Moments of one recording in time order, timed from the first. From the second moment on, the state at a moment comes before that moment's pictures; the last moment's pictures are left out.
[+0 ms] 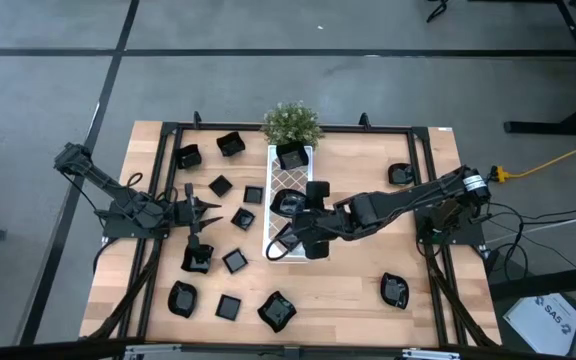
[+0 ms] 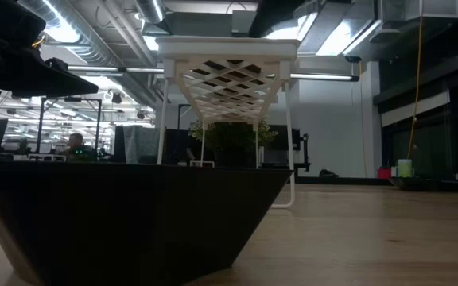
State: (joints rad) left arm -0.56 0.29 0.01 0.08 -0.78 0.07; right arm 0.28 1.75 1.66 -0.92 0.52 0.01
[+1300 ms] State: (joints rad) left arm -0.56 0.29 0.01 0.08 -0.78 0.07; right arm 0.44 1.57 1.31 -1.26 0.08 1.00
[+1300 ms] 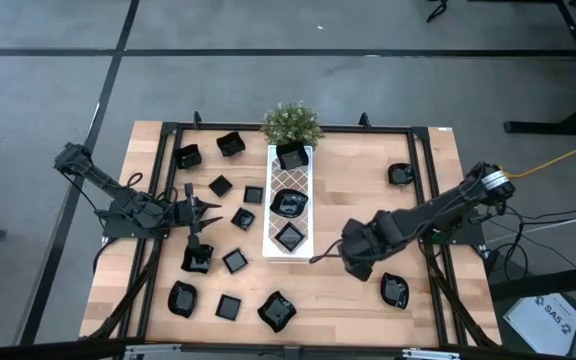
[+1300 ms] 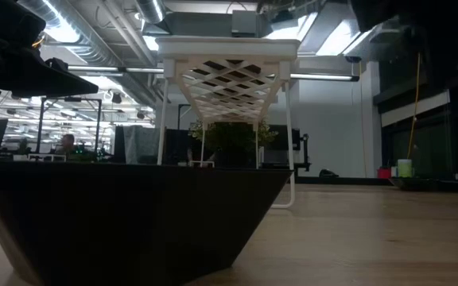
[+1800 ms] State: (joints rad) left arm -0.56 0.29 0.01 0.08 -0.78 0.07; right arm 0.60 1.60 1.20 -1.06 -0.18 1.39
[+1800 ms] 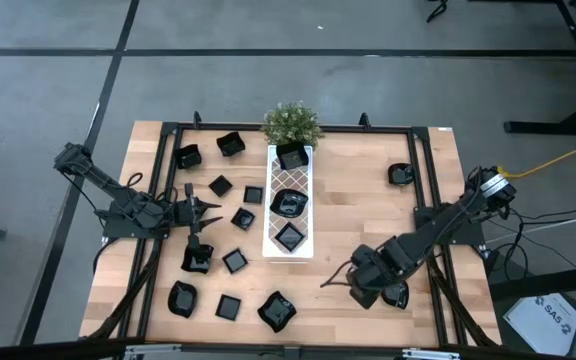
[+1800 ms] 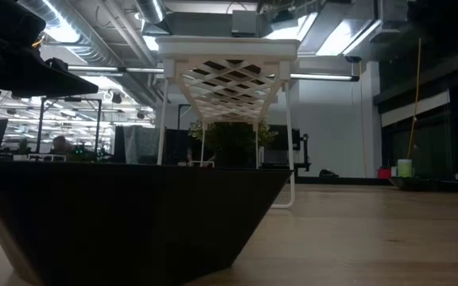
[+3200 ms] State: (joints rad) left arm -0.56 0.29 0.01 0.08 -0.78 0.07; right arm 0.75 1.87 1.20 -1.06 -0.18 1.64
